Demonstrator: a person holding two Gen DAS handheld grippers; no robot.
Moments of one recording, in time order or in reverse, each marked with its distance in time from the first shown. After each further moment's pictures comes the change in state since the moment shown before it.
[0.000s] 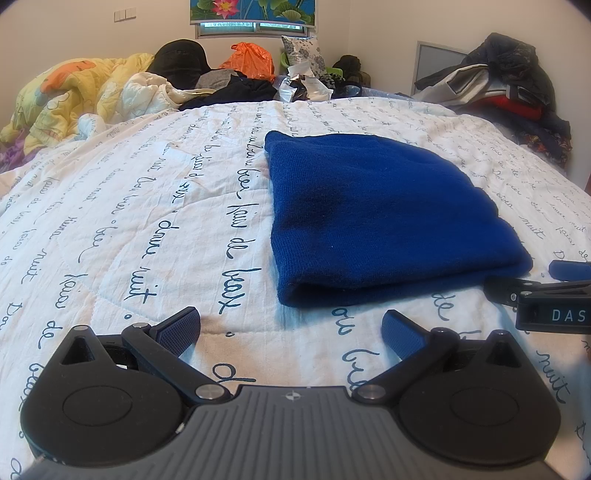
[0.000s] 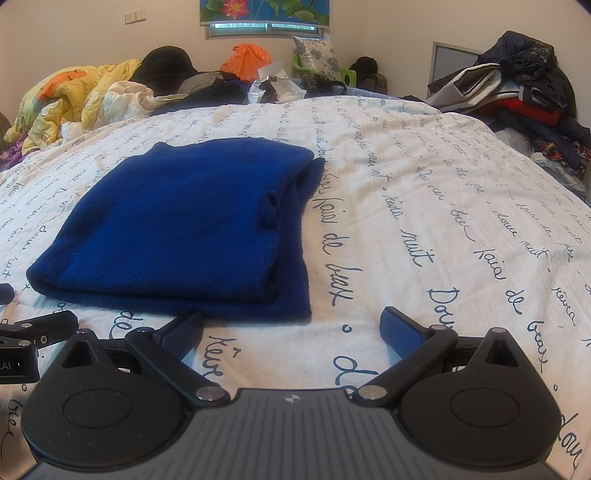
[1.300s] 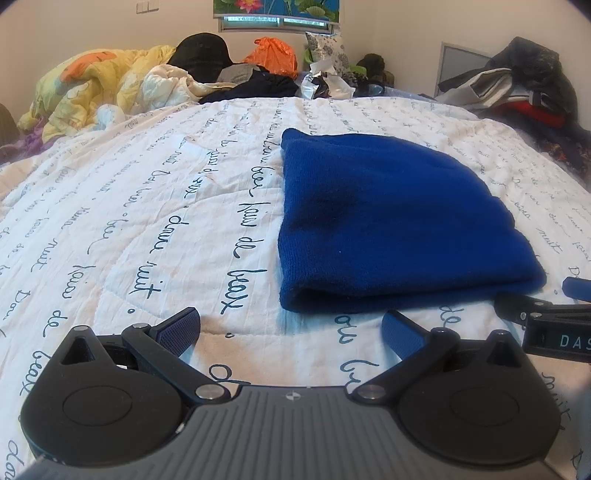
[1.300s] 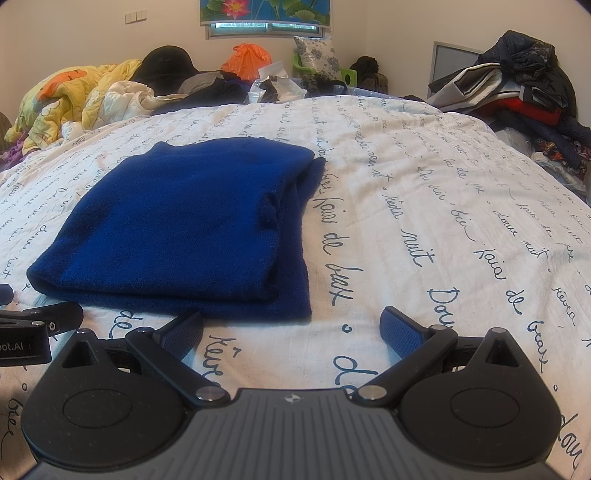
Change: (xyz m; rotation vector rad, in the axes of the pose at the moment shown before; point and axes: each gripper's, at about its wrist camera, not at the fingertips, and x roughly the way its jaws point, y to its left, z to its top) left arm 0.000 -0.006 0.004 -0.051 0.014 0.059; right arm 0.000 0.001 0.000 0.002 0.000 -0.003
